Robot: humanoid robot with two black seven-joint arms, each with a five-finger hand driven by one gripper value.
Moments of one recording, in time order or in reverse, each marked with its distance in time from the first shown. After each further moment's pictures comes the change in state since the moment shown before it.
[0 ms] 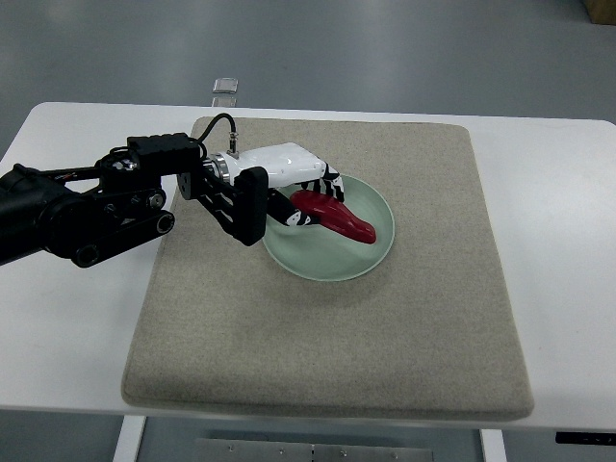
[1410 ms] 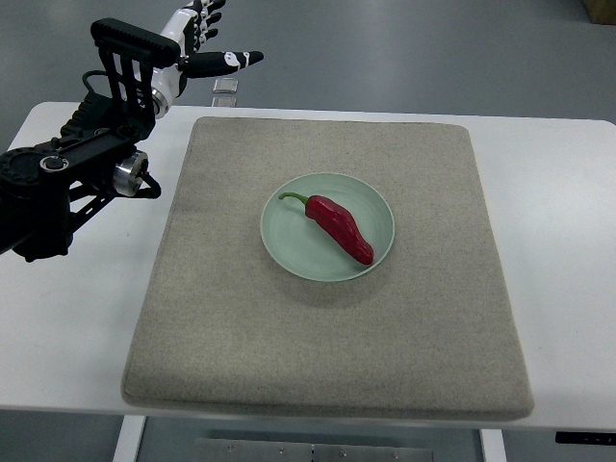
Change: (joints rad) left arm 0.044 -0.009 -0.191 0.181 -1.219 0.301 0.005; right arm 0.000 0.000 -0.001 0.000 0.000 0.000 0.000
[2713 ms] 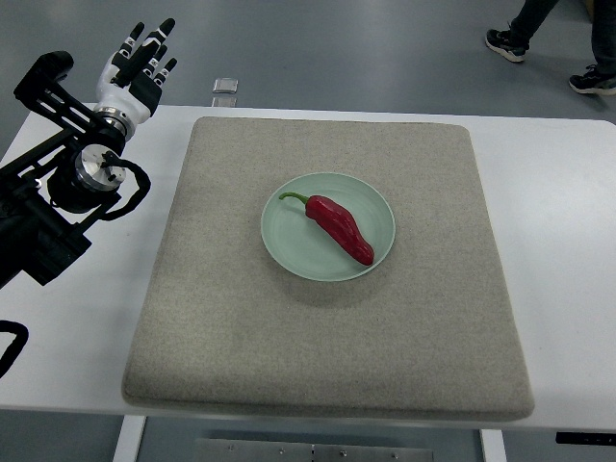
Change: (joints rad) left arm 0.181 -0.051 -0.417 0.046 -0.555 -0.184 0.014; right arm 0.000 0.000 0.001 0.000 0.000 0.000 0.000
